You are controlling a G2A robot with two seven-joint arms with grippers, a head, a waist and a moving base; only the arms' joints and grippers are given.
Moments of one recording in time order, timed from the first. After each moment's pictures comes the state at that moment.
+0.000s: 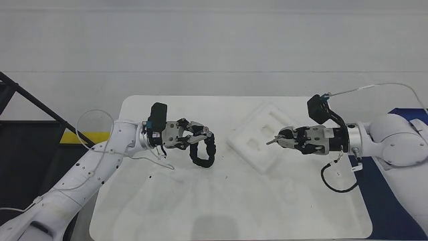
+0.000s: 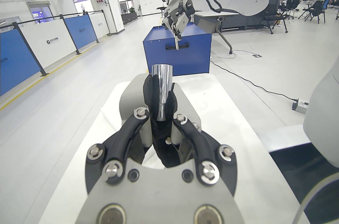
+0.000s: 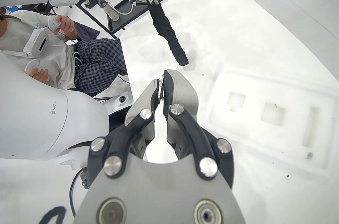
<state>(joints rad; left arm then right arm) 0.95 -0.82 -0.83 -1.37 1.34 -1.01 0.81 -1.10 -0.79 1.25 -1.76 0.09 -0.70 1.12</state>
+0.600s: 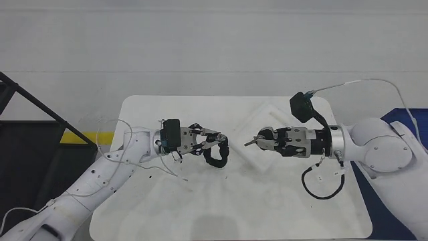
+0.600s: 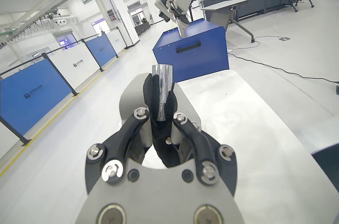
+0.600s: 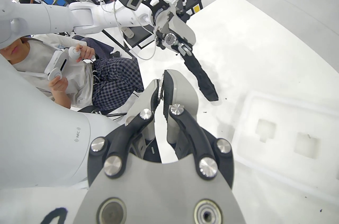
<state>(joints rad) 0.98 -0.87 -0.78 -1.42 1.54 -0.68 0.93 -1.07 -0.82 1.15 -1.92 0.10 -0.50 0.99</state>
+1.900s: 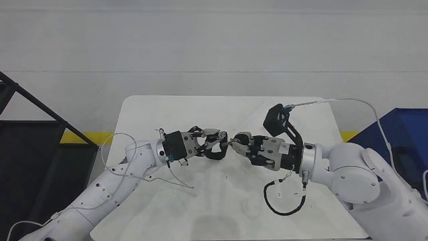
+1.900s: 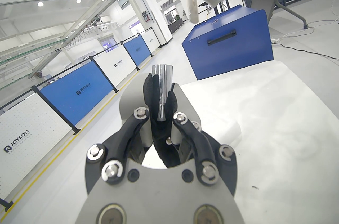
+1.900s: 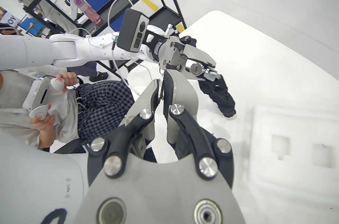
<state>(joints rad) 1.12 -0.89 -0.84 -1.47 1.58 -0.42 0.89 -1.17 -0.86 1.04 -2.14 -0.26 -0.19 0.69</state>
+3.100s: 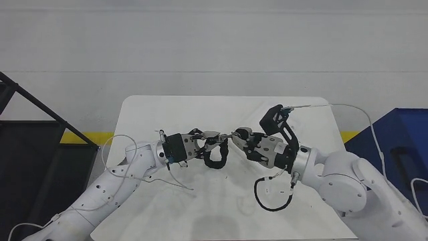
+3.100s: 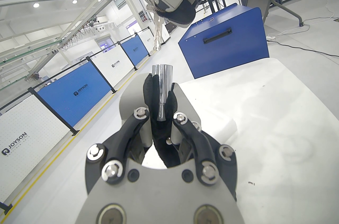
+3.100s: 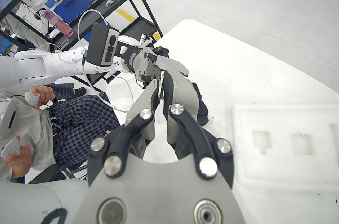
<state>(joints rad) 1.13 -0.90 -0.85 -1.46 1.61 -0.44 0.89 -1.21 -0.88 1.02 -2.16 -0.40 -0.07 0.60</state>
